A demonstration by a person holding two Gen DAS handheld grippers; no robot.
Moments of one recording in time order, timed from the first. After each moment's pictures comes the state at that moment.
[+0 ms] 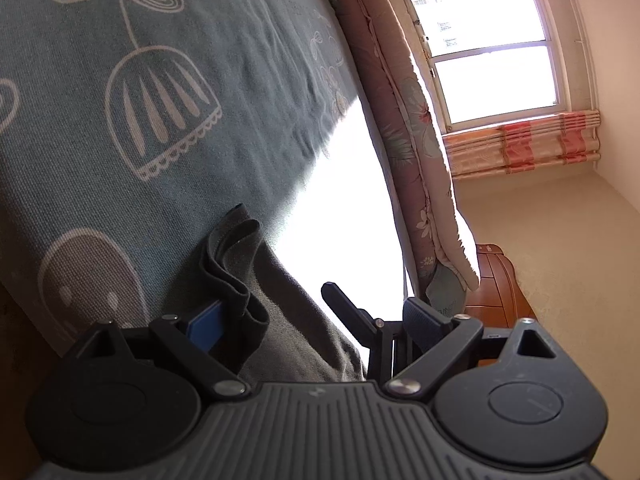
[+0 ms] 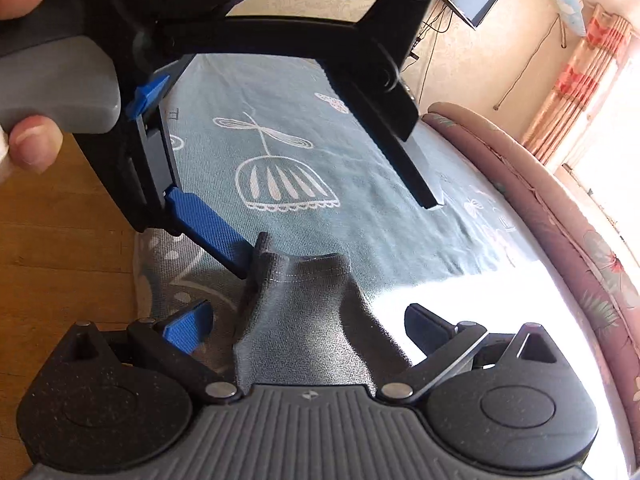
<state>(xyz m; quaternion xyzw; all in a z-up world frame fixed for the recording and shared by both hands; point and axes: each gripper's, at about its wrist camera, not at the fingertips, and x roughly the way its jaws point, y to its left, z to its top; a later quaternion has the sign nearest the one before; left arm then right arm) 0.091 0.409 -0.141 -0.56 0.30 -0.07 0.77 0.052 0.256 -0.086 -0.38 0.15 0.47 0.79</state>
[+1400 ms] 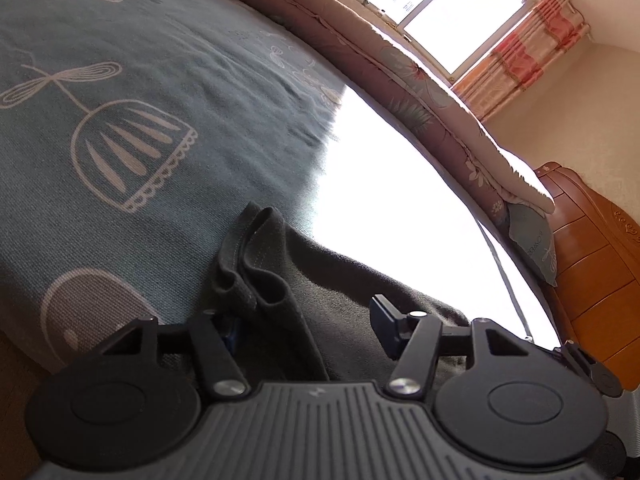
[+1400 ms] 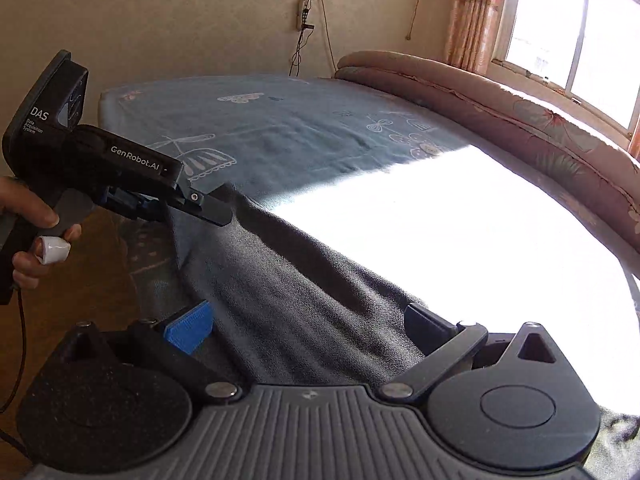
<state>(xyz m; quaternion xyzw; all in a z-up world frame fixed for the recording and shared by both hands) 0.080 0.365 -0.141 -0.33 0.31 -0.01 0.89 0.085 0.108 -0.059 -0.21 0.26 0.43 0.84</state>
